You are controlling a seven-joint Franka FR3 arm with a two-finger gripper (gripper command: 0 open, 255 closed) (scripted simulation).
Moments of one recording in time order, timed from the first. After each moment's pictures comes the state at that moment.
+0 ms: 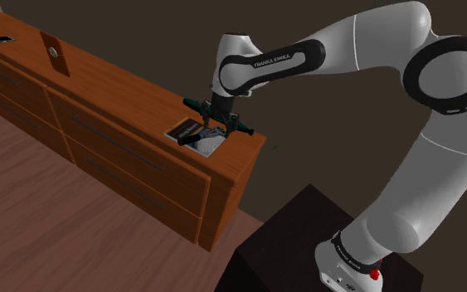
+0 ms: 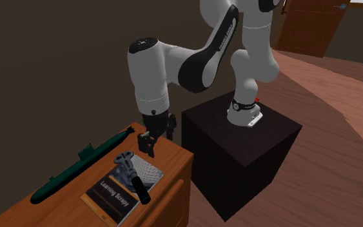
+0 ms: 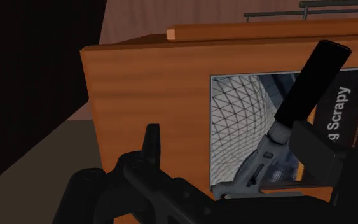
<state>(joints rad) -0.10 0.21 0.28 -1.96 -0.01 2.14 1.43</state>
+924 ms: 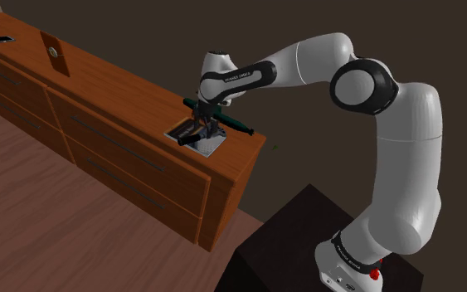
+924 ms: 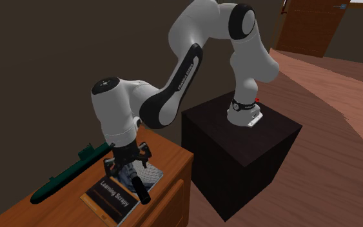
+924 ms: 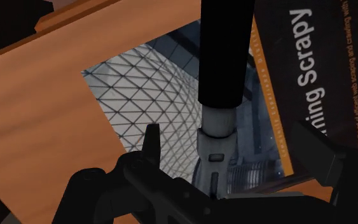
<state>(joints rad) -0.05 0.61 0.19 -1.60 -0.06 2.21 1.72</state>
